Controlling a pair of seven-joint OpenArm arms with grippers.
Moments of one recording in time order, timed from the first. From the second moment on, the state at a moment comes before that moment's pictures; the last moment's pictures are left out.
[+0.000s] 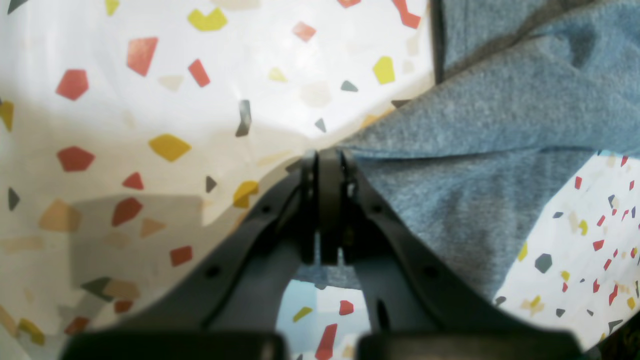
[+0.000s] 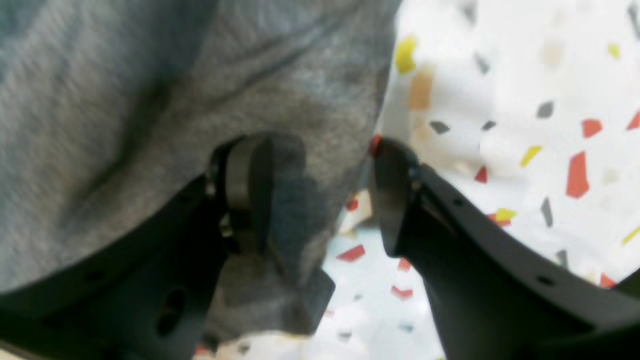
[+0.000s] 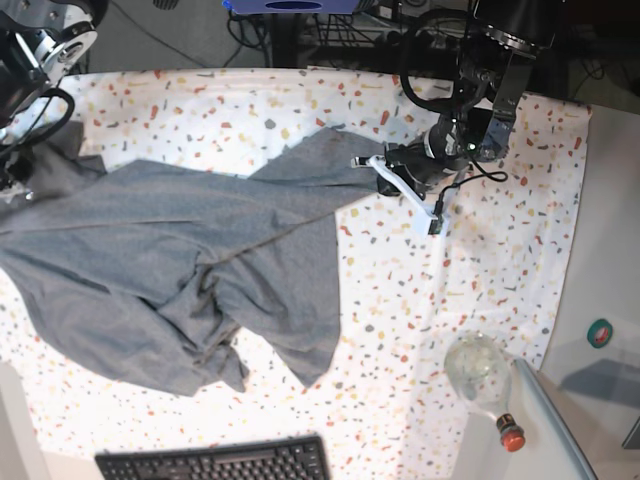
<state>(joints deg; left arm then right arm) 8.2 -15.9 13.3 80.5 -31.8 0.0 37.3 9.7 12.0 55.0 57.0 -3.5 17.3 -55.1</state>
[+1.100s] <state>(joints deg) -59.1 4.9 31.5 54.5 12.7 -1.4 39.5 56.9 30.9 24.5 55.3 -2.7 20.7 -65.5</state>
